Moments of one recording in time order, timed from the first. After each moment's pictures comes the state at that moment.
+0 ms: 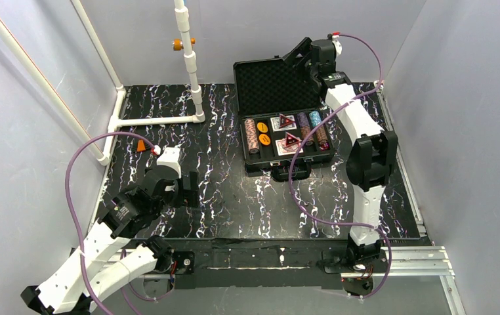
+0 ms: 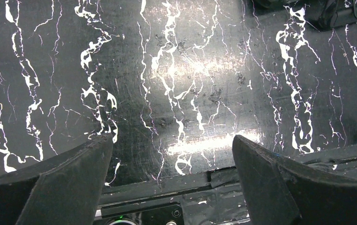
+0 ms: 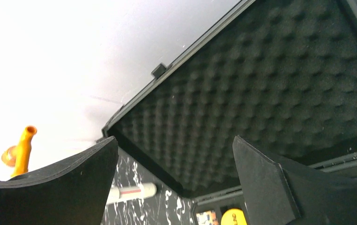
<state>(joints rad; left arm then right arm) -0.70 0.65 0.89 -1.01 -0.36 -0.44 0.30 2.06 2.01 -0.30 0.06 0.88</state>
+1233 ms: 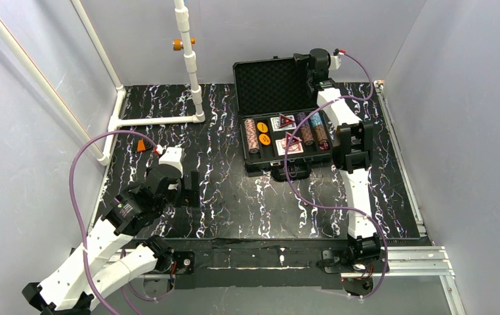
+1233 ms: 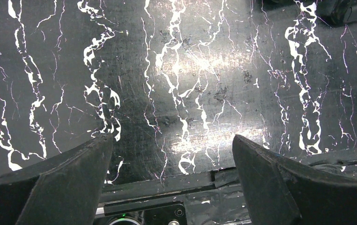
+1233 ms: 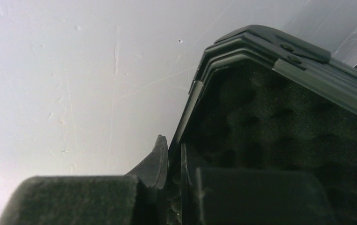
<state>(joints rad) -0.70 0.68 0.88 -1.02 -0.37 -0.44 0.23 2.51 2.30 0.03 0.16 1.29</state>
